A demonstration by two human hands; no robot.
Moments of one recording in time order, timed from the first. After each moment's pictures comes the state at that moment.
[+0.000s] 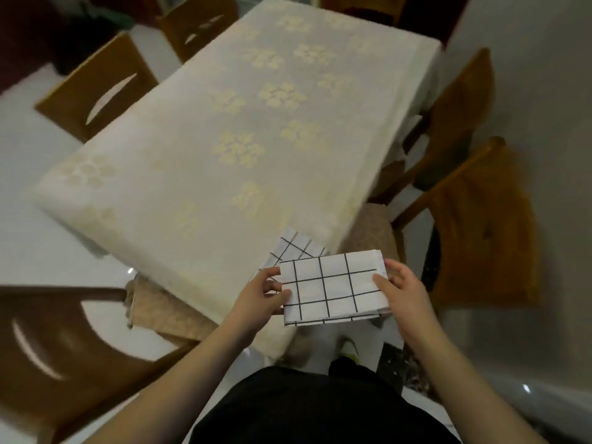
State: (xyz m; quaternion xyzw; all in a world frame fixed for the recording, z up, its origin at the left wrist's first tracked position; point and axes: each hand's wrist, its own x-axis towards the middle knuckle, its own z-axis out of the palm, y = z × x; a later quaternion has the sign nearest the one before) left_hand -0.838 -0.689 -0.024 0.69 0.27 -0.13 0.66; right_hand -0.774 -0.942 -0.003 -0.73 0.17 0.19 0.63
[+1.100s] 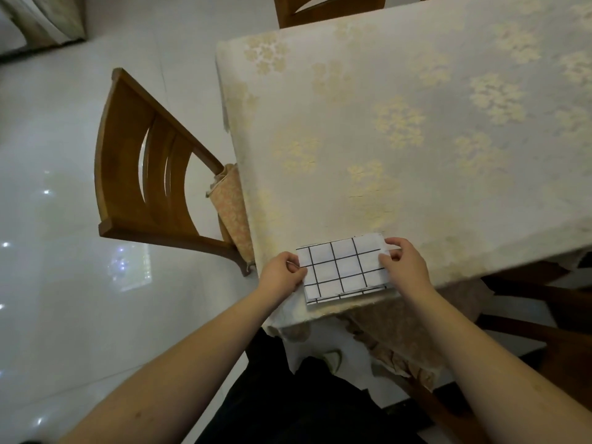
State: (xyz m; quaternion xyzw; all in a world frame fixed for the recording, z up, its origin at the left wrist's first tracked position) left_hand -0.838 -0.698 -0.105 0.62 0.58 0.01 0.53; right_hand -0.619 -0.816 -0.091 -0.86 -0.21 0.36 0.30
